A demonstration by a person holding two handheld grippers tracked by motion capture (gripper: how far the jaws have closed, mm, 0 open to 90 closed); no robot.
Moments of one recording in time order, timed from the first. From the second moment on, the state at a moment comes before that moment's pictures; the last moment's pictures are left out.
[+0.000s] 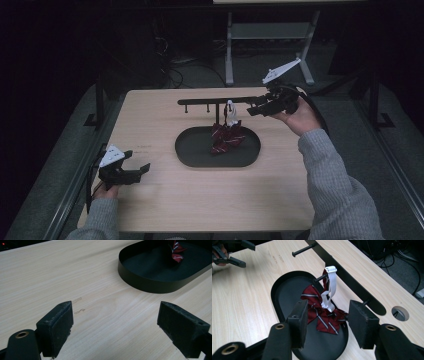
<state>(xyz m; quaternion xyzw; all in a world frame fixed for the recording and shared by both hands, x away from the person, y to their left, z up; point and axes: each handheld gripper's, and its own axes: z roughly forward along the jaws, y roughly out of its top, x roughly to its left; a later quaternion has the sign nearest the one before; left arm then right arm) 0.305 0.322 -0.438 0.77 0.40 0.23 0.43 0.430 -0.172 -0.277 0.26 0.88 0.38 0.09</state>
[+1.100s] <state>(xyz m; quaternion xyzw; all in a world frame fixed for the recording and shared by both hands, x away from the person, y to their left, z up) 0.304 0.322 -0.438 0.77 0.40 0.23 0.43 0.416 -0.194 -0.286 0.27 0.88 0.39 0.08</state>
